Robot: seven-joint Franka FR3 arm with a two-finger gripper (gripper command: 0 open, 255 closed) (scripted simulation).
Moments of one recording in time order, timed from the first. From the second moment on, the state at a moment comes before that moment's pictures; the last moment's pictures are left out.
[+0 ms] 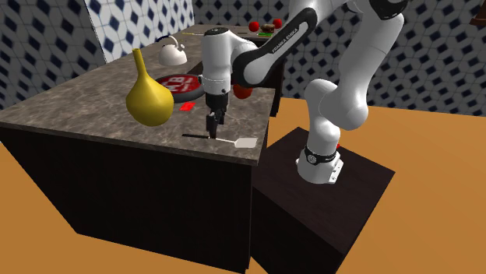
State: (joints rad) arm -0.45 -0.43 -0.30 -2.65 -0.19 2.29 0.40
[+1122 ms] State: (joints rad) arm -0.45 -0.37 -0.32 -2.68 -0.19 2.38 0.40
